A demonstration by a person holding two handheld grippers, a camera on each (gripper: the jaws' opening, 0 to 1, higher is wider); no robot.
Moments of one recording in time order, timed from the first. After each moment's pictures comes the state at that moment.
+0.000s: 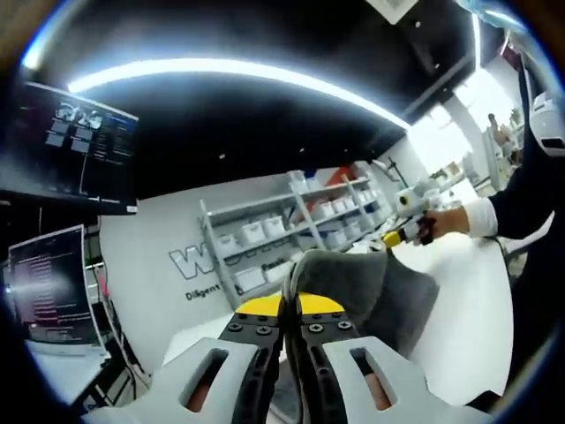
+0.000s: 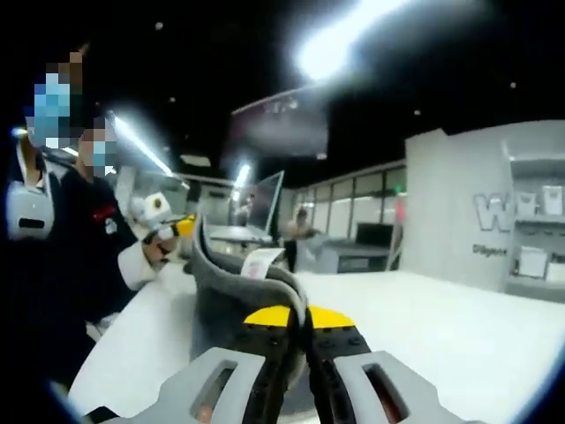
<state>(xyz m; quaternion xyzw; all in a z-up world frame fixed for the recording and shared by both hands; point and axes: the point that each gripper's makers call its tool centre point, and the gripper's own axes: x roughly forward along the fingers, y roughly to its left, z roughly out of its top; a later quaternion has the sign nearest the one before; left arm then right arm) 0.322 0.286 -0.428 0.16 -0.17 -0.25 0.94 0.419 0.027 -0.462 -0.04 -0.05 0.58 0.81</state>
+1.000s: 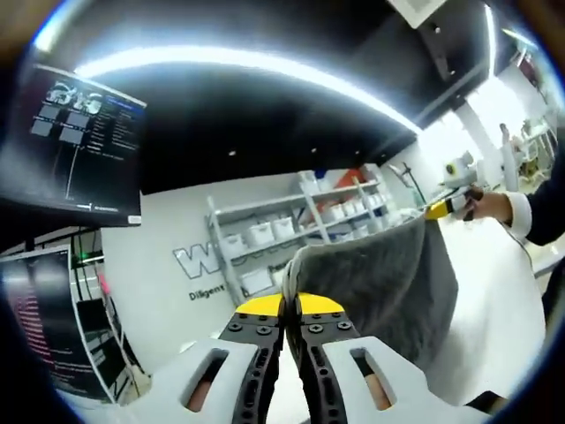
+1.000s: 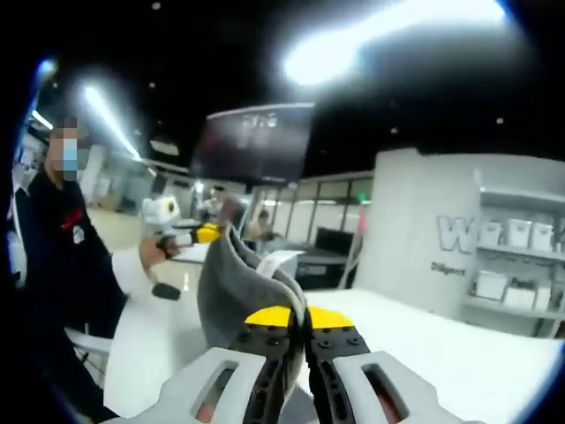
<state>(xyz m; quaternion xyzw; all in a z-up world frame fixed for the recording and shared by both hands) 0.427 0.304 -0.337 0.15 -0.16 -0.24 0.95 0.416 0.011 -0.349 -0.08 -0.07 0.48 0.87</state>
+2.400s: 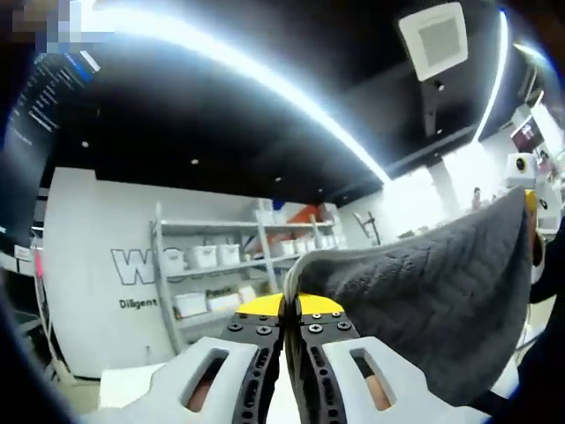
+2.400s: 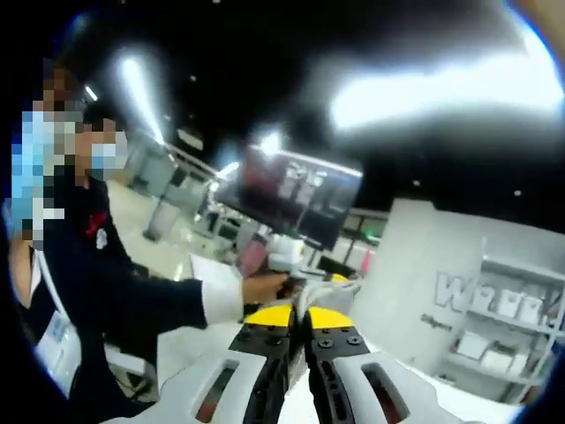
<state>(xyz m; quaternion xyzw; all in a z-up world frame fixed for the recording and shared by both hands) 0.508 0.168 -0.218 0.04 -0.17 -0.40 0.90 0.238 0.024 -0.232 -0.16 -0.17 0.49 0.84</state>
